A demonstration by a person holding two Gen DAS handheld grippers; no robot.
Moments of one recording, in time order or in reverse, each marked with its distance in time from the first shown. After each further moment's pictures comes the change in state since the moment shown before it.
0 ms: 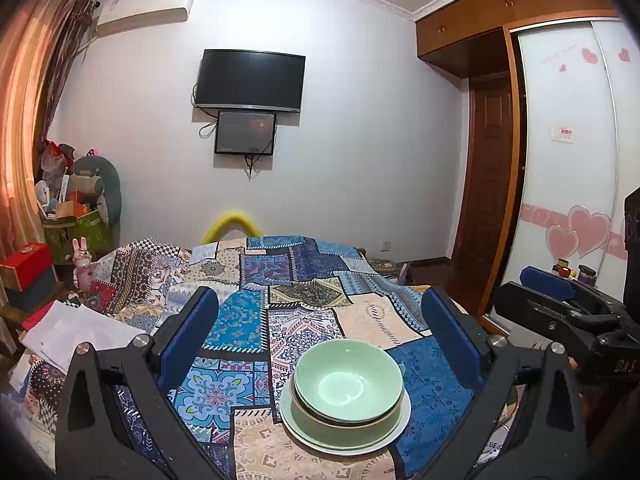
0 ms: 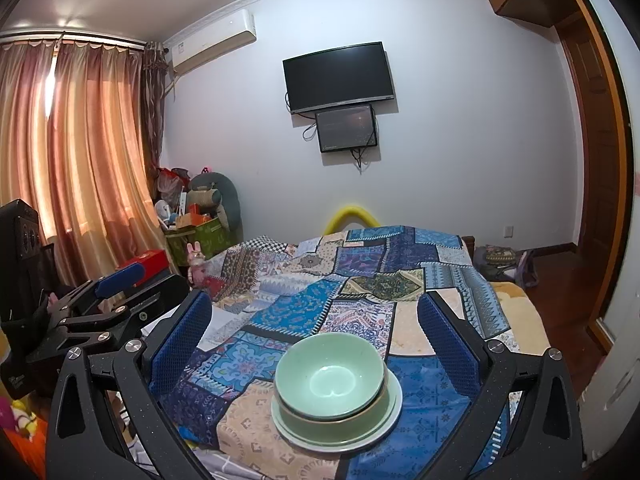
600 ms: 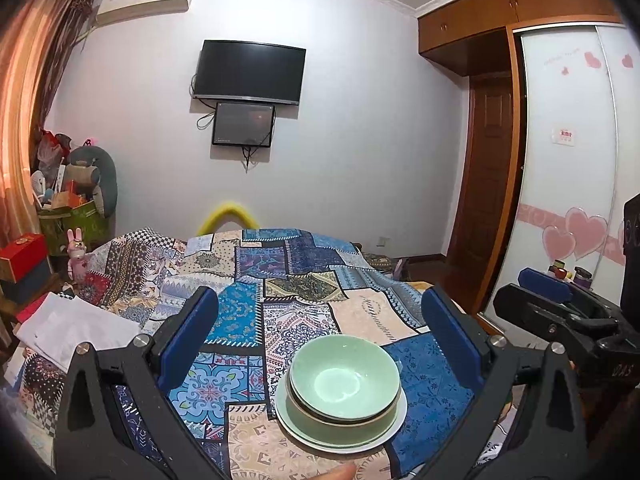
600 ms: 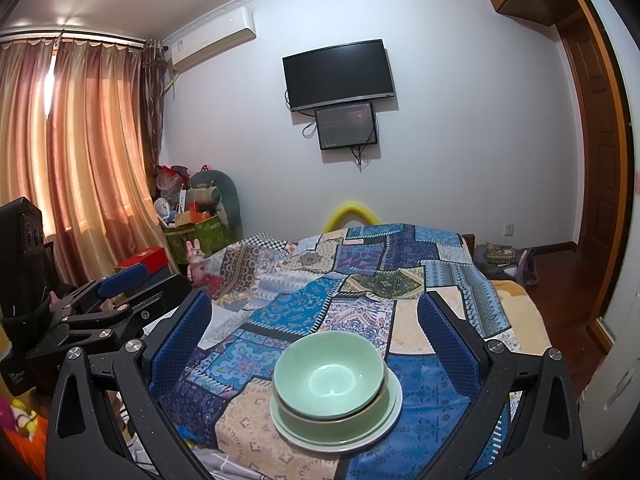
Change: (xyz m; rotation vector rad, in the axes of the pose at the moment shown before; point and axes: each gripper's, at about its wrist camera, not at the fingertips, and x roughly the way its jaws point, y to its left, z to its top) left arm 0.009 0.003 -0.001 -0.019 0.023 -0.015; right arm 0.003 -0.001 0.000 -0.001 0.007 -0.001
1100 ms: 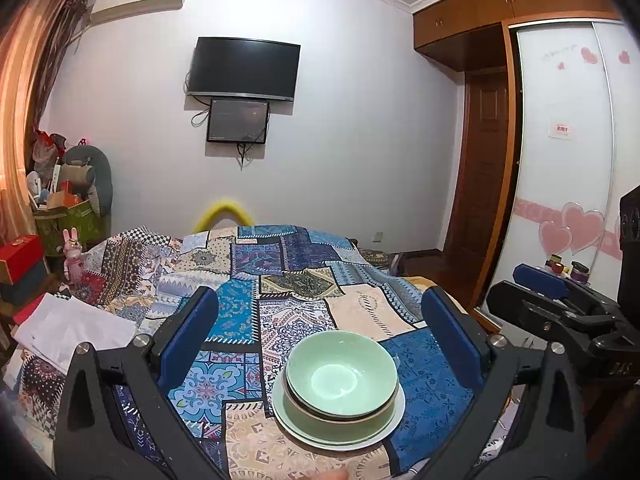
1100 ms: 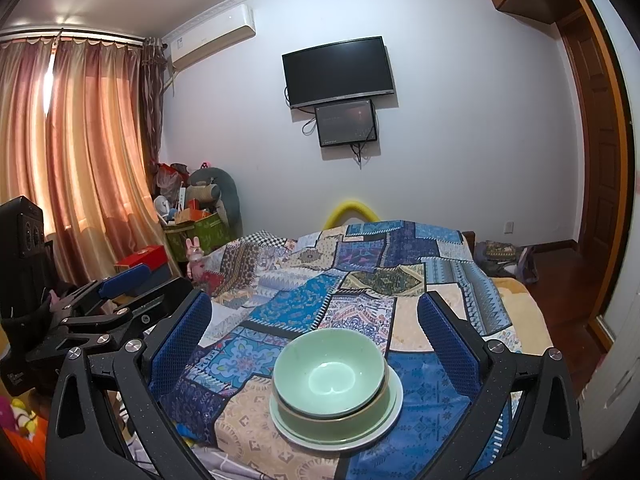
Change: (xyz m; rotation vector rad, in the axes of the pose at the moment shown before) left arm 0.002 0.000 -0.002 0.005 0.016 -0.021; right arm 0.003 -0.001 -0.001 0.000 0.011 0.000
